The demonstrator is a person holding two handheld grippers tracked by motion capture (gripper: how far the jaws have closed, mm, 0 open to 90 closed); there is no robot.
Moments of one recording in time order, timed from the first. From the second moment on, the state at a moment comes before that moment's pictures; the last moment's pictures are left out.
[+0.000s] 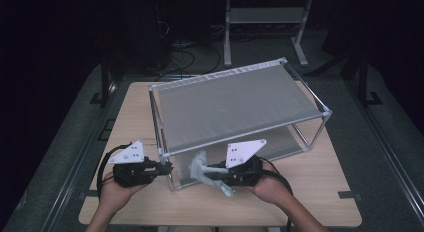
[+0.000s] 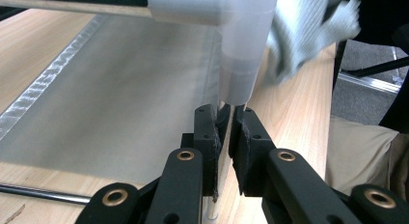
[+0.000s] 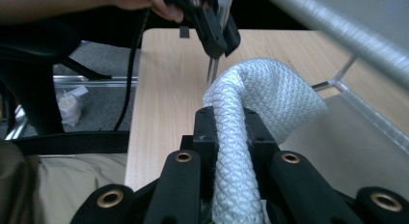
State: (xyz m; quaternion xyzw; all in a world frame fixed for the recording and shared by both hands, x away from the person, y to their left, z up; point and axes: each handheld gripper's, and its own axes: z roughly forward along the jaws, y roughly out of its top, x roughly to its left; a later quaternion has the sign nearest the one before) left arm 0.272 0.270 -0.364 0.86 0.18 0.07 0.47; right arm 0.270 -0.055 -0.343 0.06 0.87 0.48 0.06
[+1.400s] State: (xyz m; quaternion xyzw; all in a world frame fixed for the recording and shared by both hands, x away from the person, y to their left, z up) left arm 0.256 0.288 -0.368 0.85 0.16 0.07 0.49; right arm 0.329 0.036 -0.266 0.00 0.92 0.39 0.01
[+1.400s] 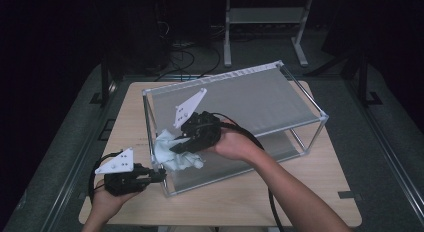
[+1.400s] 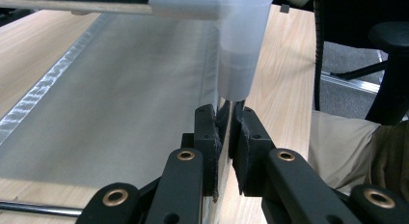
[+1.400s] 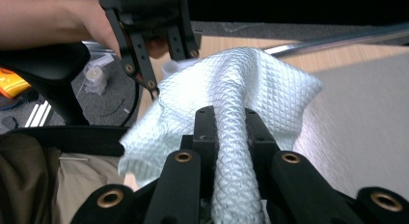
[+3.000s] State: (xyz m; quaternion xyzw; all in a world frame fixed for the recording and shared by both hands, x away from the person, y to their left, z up) left arm 0.252 0.305 -0.372 0.84 0.17 0.08 0.50; right arm 0.358 0.040 -0.264 0.00 0.94 0.35 0.00
